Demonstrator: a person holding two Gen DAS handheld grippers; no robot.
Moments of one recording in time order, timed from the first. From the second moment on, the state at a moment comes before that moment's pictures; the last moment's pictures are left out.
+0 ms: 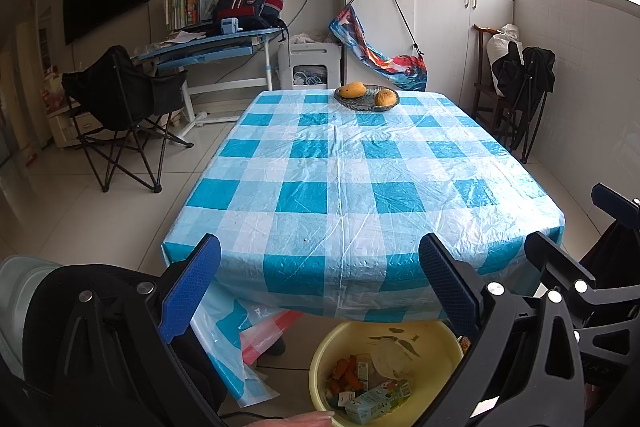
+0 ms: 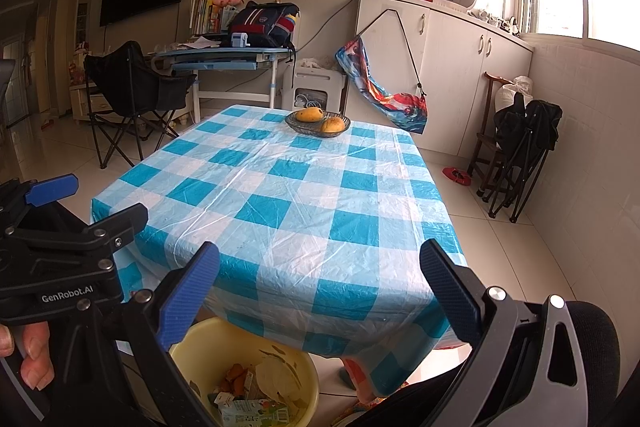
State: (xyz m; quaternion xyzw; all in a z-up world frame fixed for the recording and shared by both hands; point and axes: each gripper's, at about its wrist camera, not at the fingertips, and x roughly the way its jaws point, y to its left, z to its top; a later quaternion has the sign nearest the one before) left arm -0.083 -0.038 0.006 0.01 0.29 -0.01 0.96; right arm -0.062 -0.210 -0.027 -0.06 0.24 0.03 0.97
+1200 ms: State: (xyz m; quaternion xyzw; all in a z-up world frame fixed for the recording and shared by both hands) left arm -0.083 -0.037 0.005 0.01 0.29 -0.01 0.96; right arm -0.061 -0.210 -0.027 -0.06 0.24 0.03 0.97
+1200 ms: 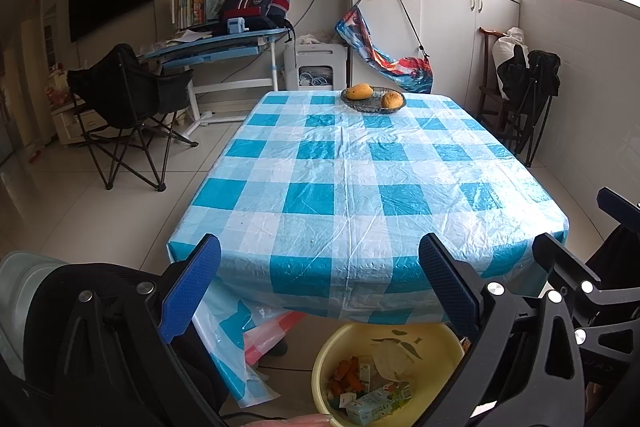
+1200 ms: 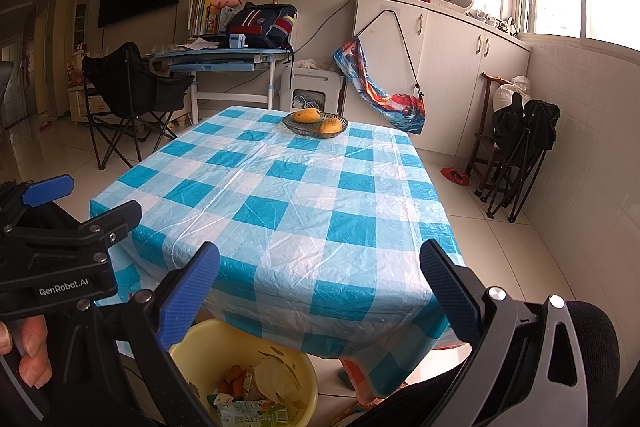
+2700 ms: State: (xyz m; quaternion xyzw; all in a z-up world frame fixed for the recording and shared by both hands) left arm -0.081 -0.033 0.005 0.01 0.29 -0.01 0.96; right arm -0.060 -0.210 -0.027 -0.06 0.24 0.03 0.97
